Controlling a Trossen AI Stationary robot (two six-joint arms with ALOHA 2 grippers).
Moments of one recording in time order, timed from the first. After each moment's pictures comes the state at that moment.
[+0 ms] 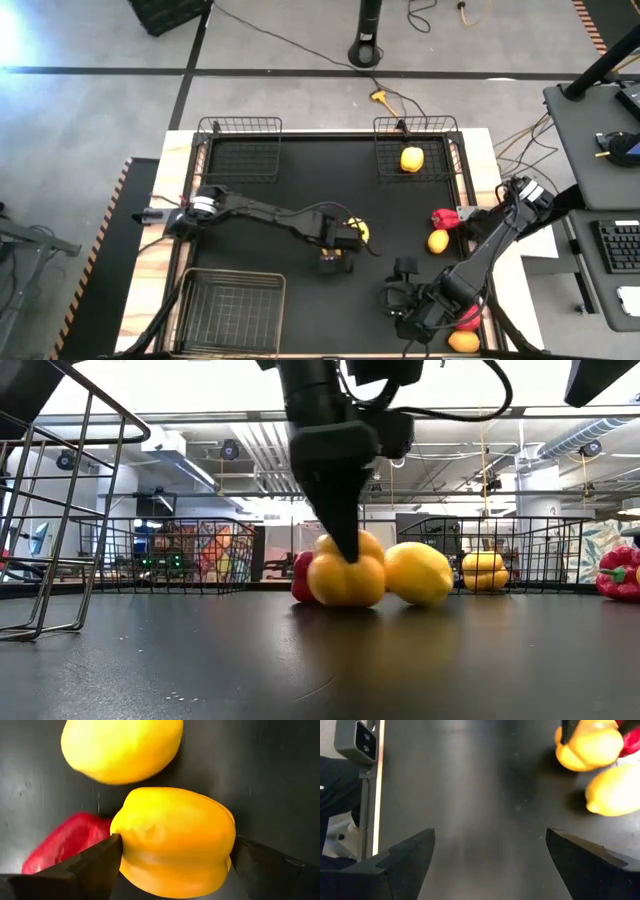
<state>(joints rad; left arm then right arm) -0.16 2.21 1.81 -0.93 -0.17 -0.14 0.79 1.65 1.31 -0.85 0.42 0.76</state>
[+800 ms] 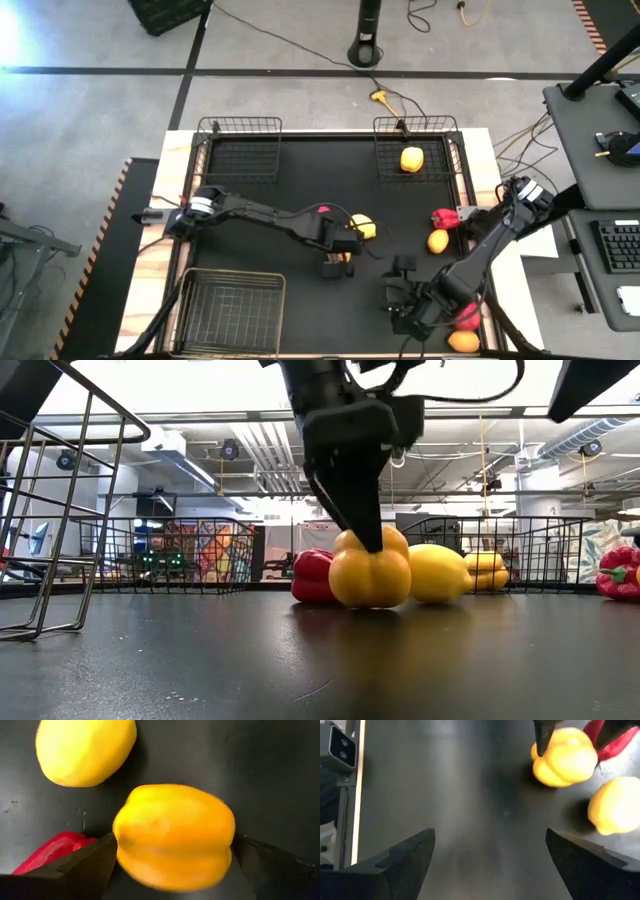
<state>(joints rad) -0.18 2.16 1.80 -0.86 -0.16 -0.17 0.78 1.65 1.27 -0.82 0.48 0.76</state>
